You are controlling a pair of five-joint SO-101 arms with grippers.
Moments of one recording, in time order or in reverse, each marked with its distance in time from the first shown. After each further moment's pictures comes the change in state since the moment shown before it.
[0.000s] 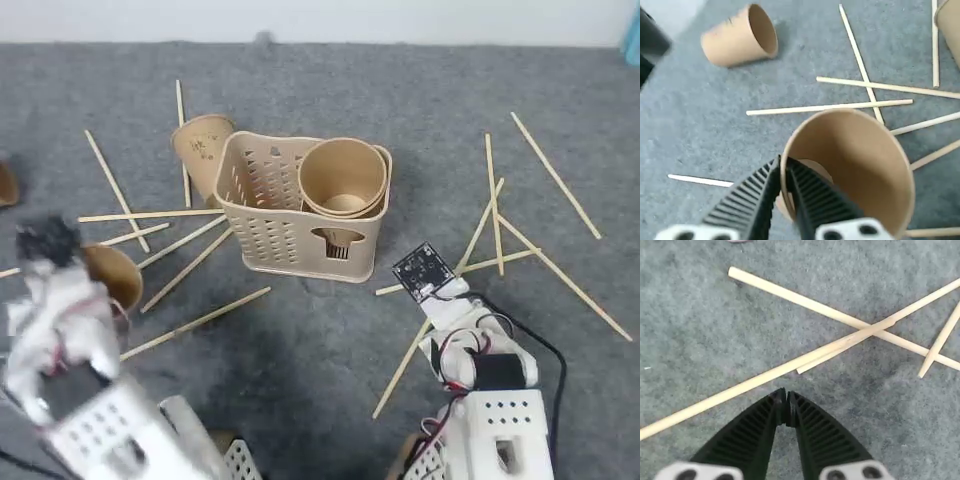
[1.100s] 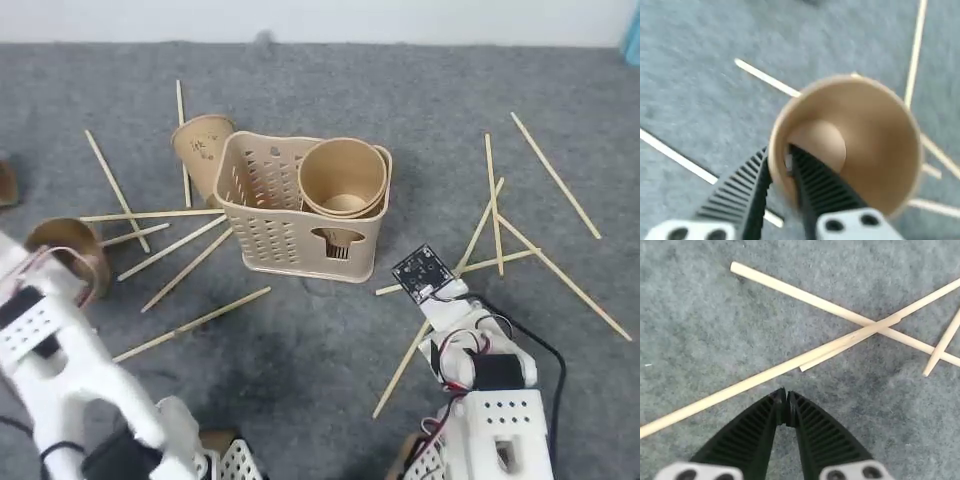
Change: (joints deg) left arm -5.3 45.0 -9.1 -26.5 28.2; right arm -0.1 0.0 0.7 0.0 0.0
